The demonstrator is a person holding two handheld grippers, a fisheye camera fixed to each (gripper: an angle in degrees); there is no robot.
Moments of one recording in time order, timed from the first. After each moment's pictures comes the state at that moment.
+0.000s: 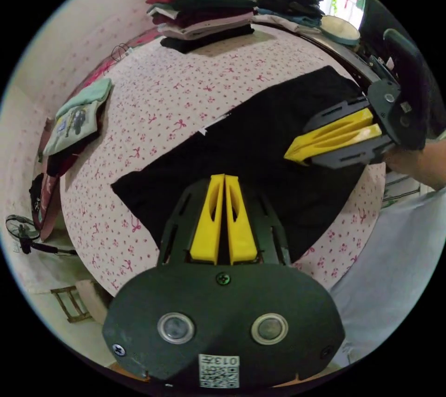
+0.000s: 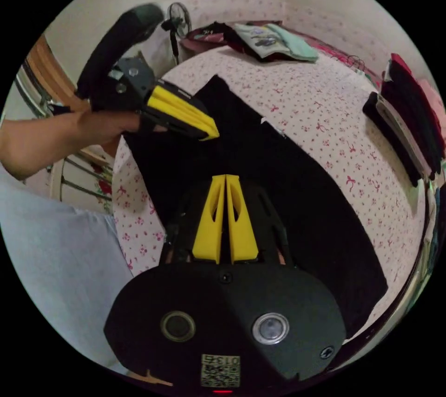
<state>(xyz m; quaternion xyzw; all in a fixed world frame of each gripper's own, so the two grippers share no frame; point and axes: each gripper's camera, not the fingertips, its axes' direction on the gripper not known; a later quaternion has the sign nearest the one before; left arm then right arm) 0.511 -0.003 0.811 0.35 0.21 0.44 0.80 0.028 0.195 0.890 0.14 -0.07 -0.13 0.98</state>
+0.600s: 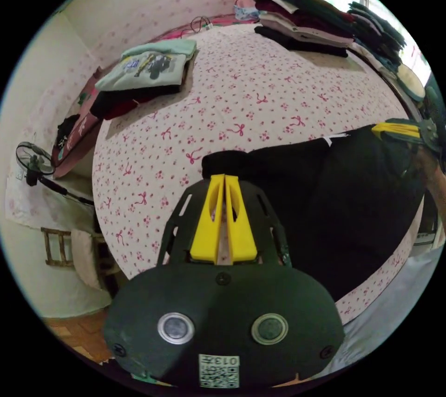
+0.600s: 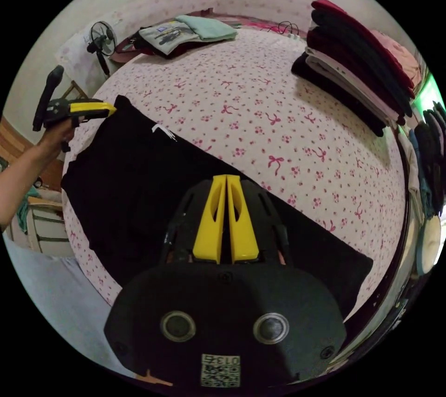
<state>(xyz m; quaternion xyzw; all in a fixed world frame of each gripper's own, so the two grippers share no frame) 0.431 -0.136 0.845 0.35 0.21 0.33 0.85 0.090 0.127 0.935 0.12 -0.03 -0.04 0.99</state>
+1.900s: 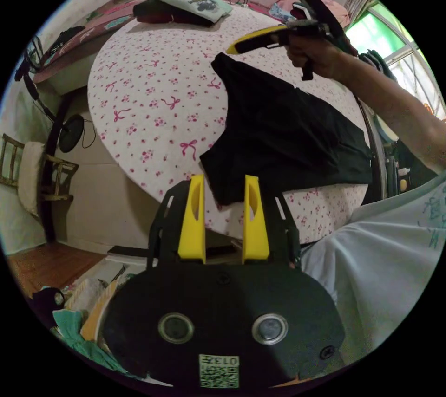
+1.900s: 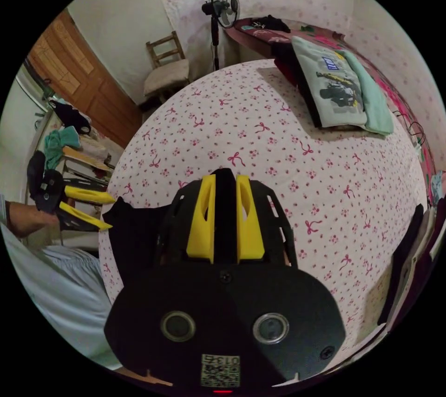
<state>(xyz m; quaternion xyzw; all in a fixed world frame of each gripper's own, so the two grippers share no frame) 0.251 -0.109 0.969 0.17 0.37 0.25 0.88 -0.061 -0.073 0.967 0.02 -0.13 -0.32 0.94</state>
